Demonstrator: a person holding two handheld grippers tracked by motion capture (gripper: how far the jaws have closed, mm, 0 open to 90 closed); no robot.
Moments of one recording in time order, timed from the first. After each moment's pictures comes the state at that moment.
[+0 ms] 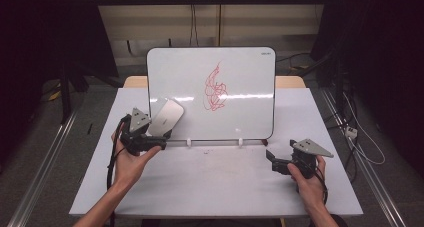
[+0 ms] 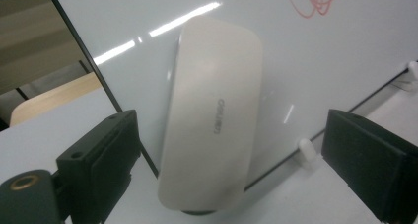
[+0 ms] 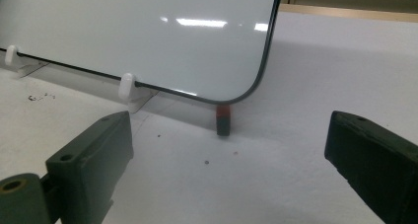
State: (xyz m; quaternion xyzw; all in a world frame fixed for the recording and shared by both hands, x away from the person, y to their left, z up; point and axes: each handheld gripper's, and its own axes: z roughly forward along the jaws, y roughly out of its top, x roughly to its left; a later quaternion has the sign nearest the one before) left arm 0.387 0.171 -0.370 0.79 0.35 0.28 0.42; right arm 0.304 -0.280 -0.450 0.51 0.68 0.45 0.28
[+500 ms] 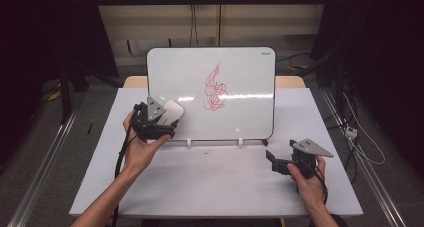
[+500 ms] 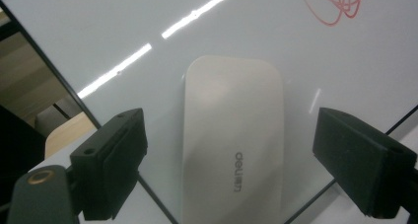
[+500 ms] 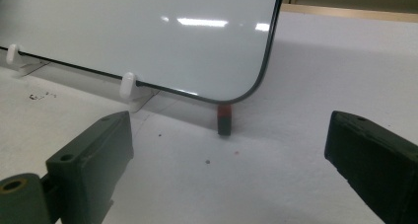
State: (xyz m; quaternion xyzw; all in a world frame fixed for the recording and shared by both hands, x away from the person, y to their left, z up) left arm 0.412 0.140 -0.361 0.82 0.31 0.32 0.37; right arm 0.304 -0.279 -0.450 0.51 0.68 0.45 0.28
